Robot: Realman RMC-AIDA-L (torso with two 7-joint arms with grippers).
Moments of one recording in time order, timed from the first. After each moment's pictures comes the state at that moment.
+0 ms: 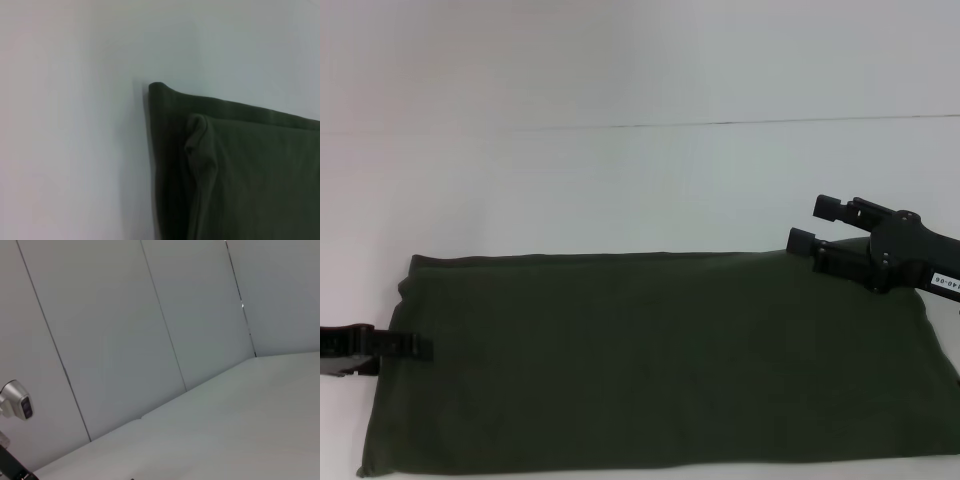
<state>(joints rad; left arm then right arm) -0.55 -2.07 0.47 0.97 2.67 1.59 -2.42 0.51 2.08 -0.34 -0.54 -2.02 -1.60 1.27</state>
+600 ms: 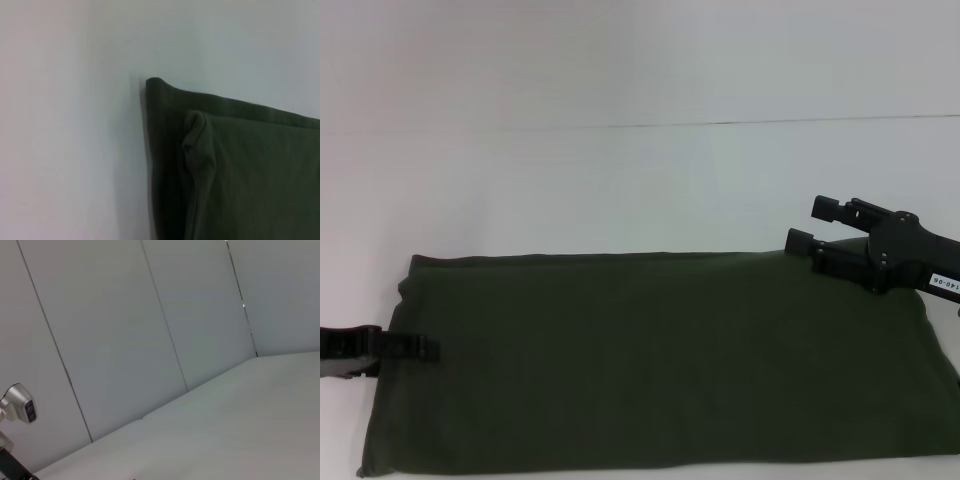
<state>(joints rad) -0.56 -2.07 0.47 0.94 2.67 1.57 -2.42 0.51 2.08 -0.34 -0.53 -2.02 -1.60 1.27</state>
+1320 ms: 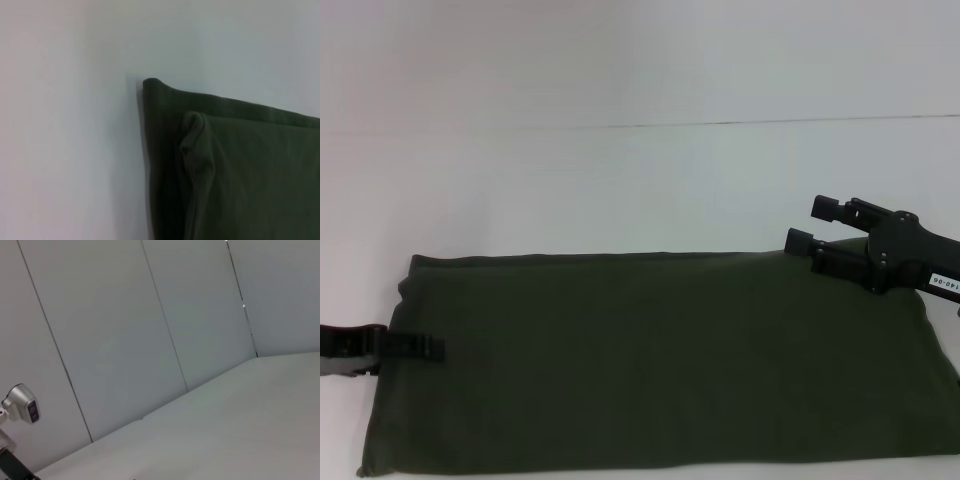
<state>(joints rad) -0.57 -2.07 0.48 0.92 2.67 1.56 -2.42 0.51 2.08 -0.34 -0.53 -2.02 -1.60 1.27</state>
